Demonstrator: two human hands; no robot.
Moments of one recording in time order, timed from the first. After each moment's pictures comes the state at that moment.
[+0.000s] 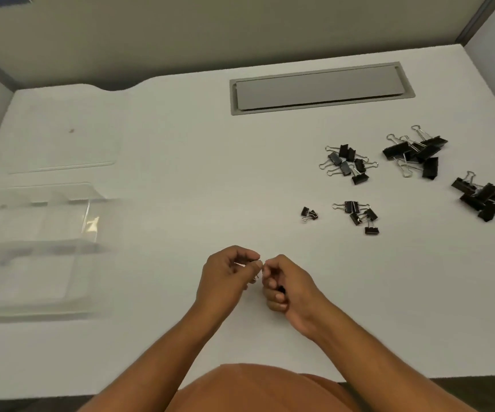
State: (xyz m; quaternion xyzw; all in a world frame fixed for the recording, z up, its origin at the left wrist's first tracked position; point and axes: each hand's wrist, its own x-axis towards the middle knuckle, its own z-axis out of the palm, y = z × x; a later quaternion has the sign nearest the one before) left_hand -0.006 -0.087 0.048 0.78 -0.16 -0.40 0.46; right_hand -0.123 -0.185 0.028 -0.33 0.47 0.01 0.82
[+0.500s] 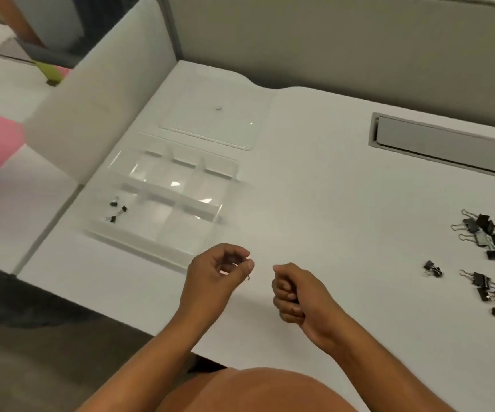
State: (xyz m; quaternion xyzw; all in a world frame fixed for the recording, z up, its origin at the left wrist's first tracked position) left_hand 0.112 0.103 0.082 0.80 -0.07 -0.24 0.55; right_hand 0.016 -0.057 0.077 -0.51 0.35 0.15 0.77
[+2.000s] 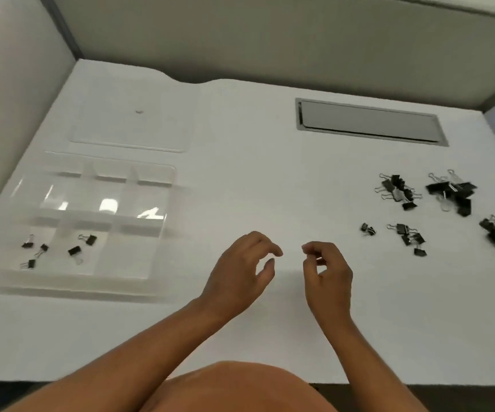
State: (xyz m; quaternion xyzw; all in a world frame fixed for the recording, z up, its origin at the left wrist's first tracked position) left_hand 0.110 0.020 0.041 0.75 -0.52 -0.14 0.39; right_hand -0.040 -0.096 0.024 -0.76 0.45 -0.30 0.37
